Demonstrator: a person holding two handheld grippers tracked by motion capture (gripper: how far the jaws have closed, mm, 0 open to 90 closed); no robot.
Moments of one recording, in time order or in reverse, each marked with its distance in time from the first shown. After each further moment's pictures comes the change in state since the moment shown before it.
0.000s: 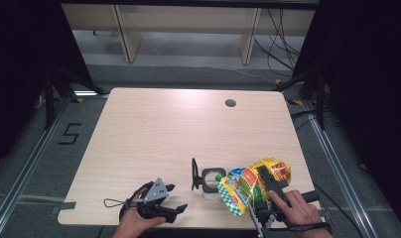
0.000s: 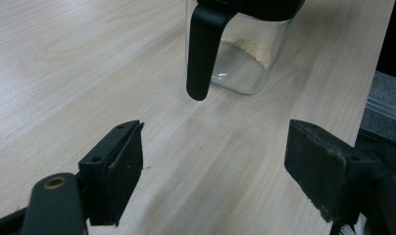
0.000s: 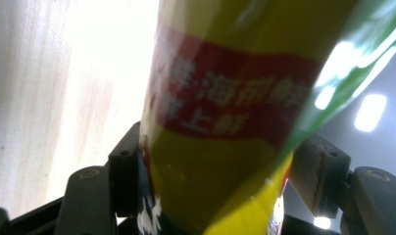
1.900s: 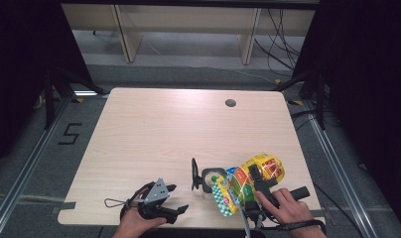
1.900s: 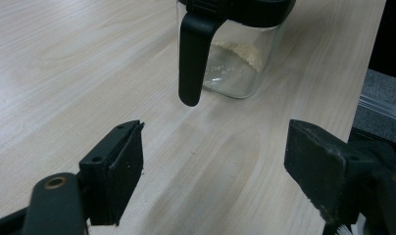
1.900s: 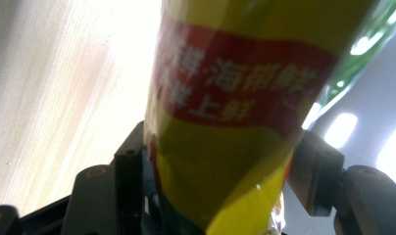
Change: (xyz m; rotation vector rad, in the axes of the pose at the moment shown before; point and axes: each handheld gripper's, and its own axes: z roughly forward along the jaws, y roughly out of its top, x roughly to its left) left arm -0.002 0.002 -0.001 0.012 -0.009 0.021; right arm -0.003 0.022 0.007 0.063 -0.030 -0.199
